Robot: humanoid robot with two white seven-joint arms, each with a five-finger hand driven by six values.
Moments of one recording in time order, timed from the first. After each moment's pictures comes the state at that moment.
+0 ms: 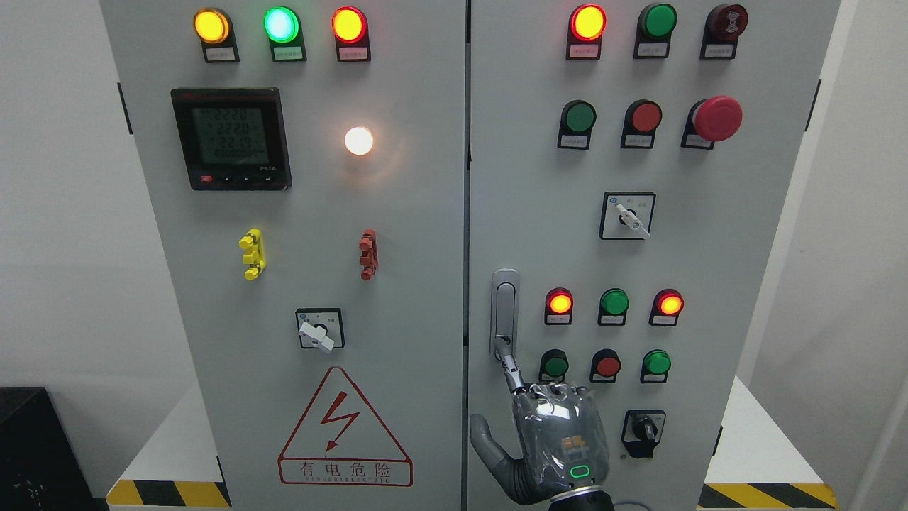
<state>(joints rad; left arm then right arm) -0.08 -0.11 0.00 0.00 0.08 -0.07 -0.06 -0.29 0.11 0.31 -1.75 1.49 0.11 -0.08</state>
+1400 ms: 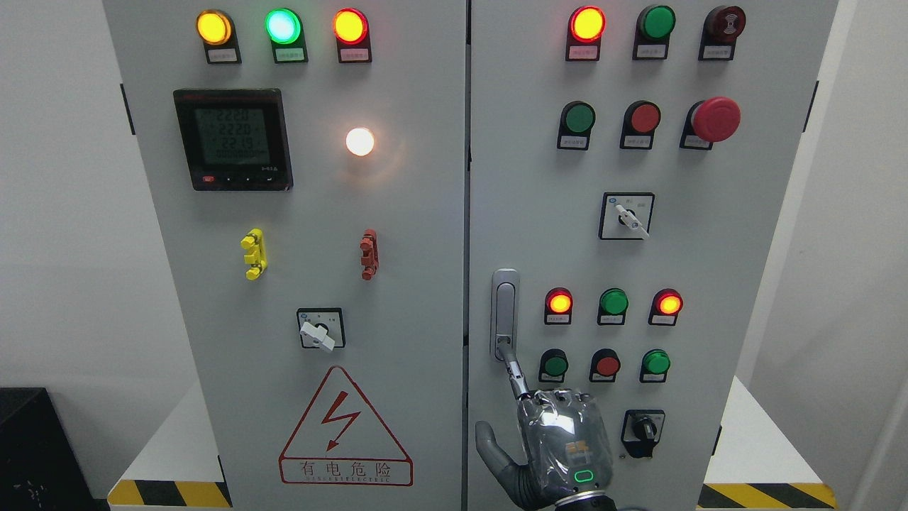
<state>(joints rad) -0.08 -0.11 0.00 0.00 0.08 -0.07 -0.06 -0.27 0.11 0.29 -1.74 1.48 0.11 -0.05</state>
